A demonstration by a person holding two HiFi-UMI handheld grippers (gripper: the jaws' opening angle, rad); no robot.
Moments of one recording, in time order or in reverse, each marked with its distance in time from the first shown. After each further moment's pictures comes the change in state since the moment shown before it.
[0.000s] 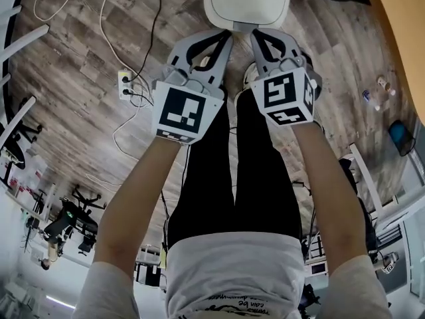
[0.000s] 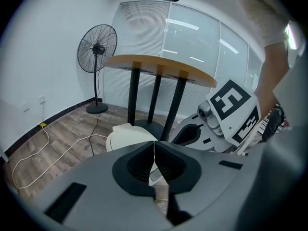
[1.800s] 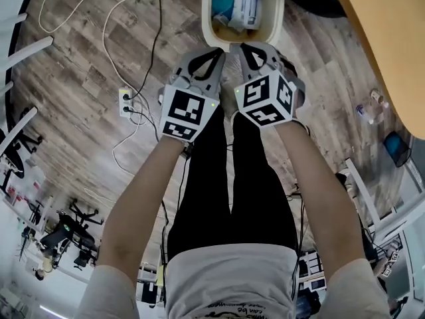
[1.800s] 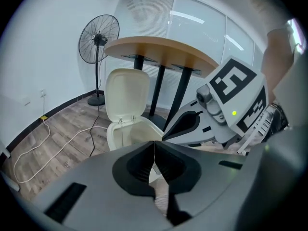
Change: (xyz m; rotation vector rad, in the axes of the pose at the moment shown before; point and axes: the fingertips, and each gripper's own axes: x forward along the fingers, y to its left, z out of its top) left arm 0.027 0.014 -0.042 -0.029 0.085 0.011; right arm 0.033 -0.003 -0.002 -0.035 0.067 -0.004
